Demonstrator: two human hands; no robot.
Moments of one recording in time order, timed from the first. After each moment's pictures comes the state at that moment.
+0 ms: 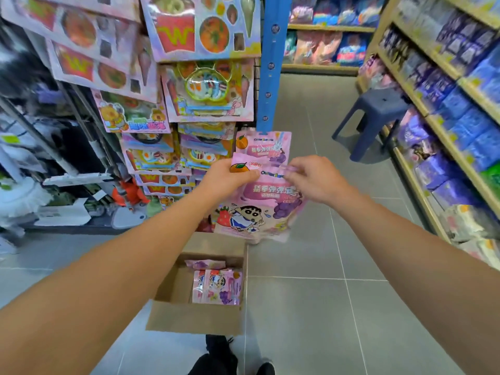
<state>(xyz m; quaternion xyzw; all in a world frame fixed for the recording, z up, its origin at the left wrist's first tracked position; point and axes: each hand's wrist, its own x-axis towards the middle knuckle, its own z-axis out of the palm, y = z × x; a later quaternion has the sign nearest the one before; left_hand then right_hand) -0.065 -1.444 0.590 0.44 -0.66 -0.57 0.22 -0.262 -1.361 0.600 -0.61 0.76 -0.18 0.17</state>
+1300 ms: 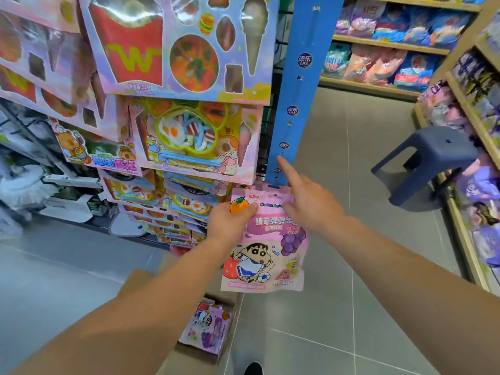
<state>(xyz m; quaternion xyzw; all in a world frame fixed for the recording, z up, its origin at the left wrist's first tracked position) -0.176 -1.572 0.482 0.60 -0.44 -0.58 0.33 -0.363 -1.555 0.538 -0.71 0.68 -0.09 0.13</state>
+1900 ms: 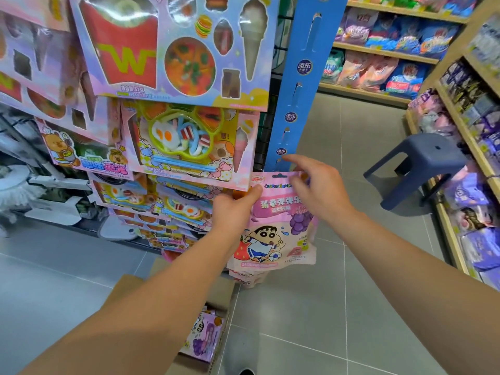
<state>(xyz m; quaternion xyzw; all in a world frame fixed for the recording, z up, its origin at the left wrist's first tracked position) -0.205 -1.585 0.511 0.55 -0.37 -0.61 0.44 -0.380 -1.571 0.555 -0.68 0.66 -0.31 0.09</state>
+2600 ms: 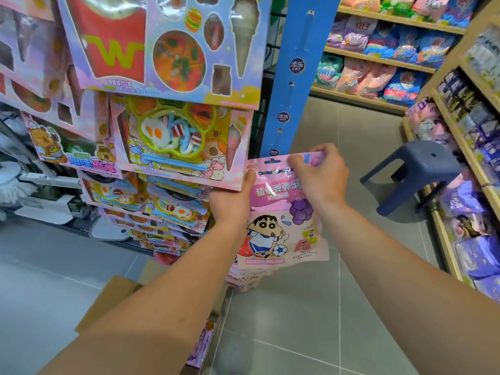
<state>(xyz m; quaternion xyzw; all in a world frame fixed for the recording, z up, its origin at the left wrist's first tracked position) -0.236 -1.598 0.521 0.58 -0.30 -0.53 0.54 -0.372 -1.585 0.577 -0.42 0.75 -0.48 0.17</state>
